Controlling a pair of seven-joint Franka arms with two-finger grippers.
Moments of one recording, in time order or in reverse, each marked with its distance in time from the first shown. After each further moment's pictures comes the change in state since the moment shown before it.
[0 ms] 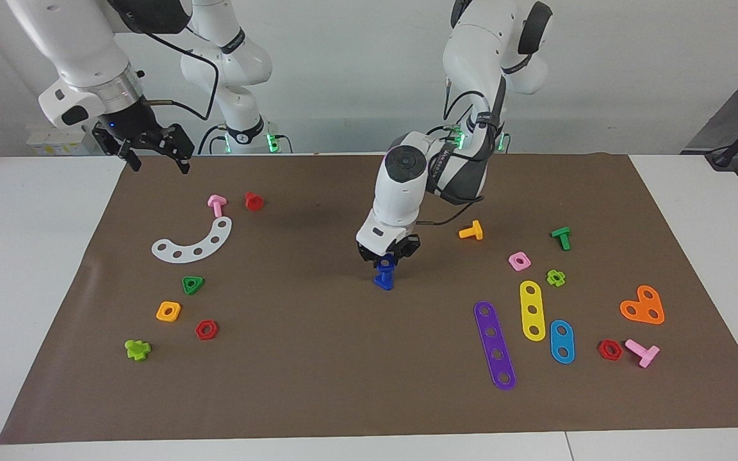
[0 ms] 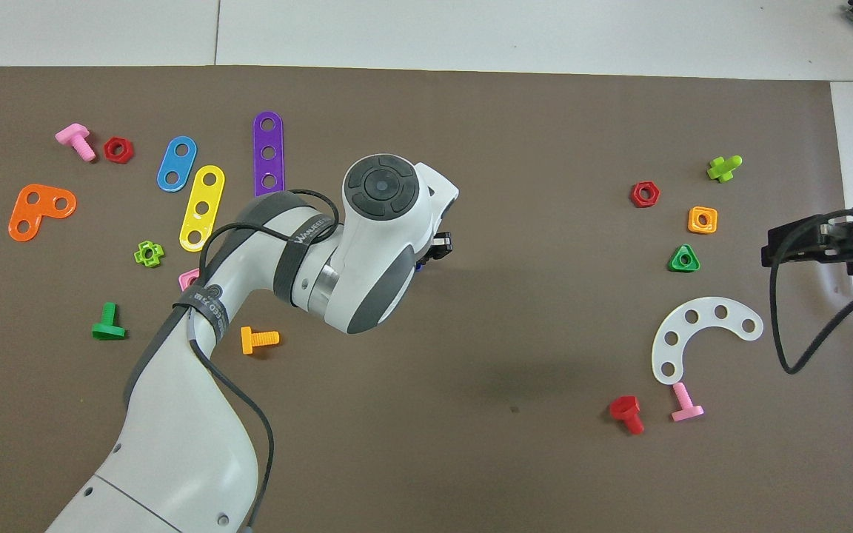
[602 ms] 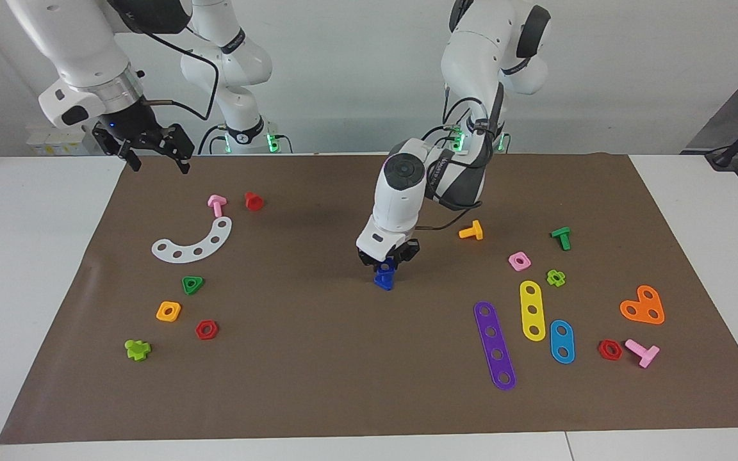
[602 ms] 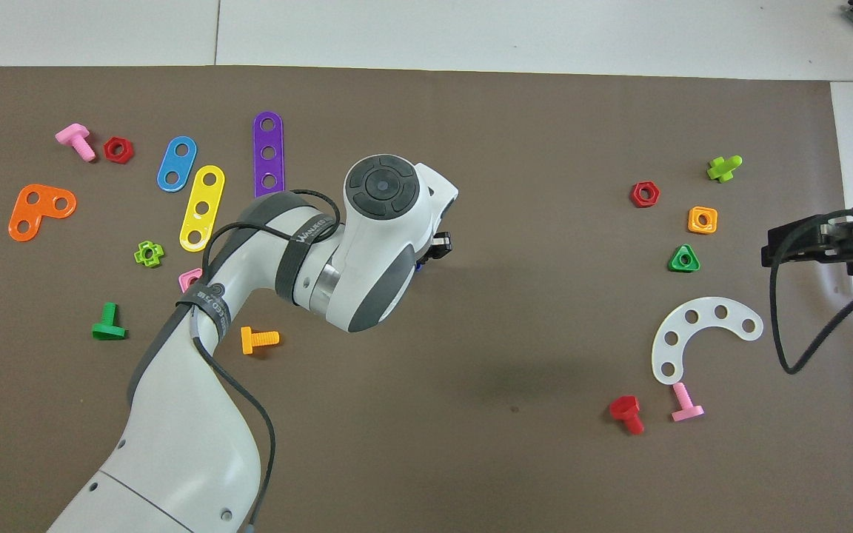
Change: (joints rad) left arm 0.000 0.004 0.001 0.002 0.000 0.003 0.000; right arm 0.000 0.000 0.000 0.000 0.000 0.000 0.000
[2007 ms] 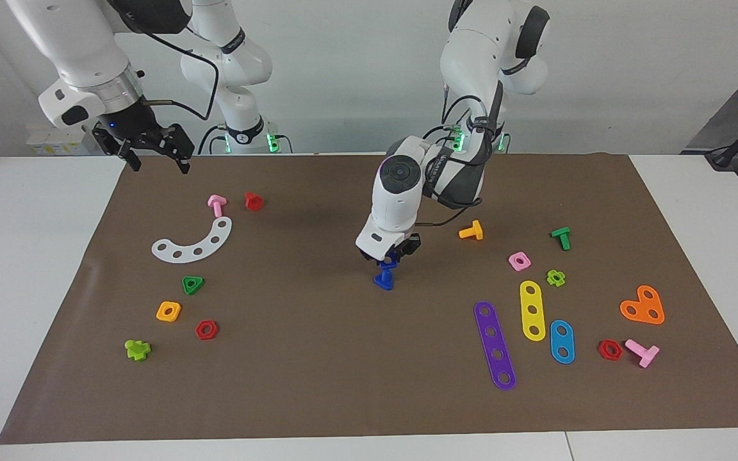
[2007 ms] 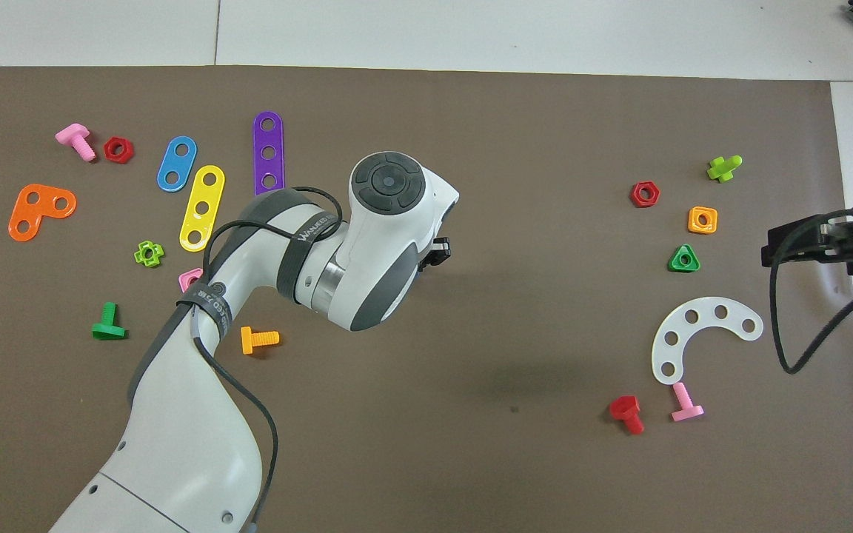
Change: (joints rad) left arm -0.008 0.009 0.007 0.039 0.000 -0.110 -0.025; right arm 0.000 0.000 0.000 0.000 0.000 0.000 0.000
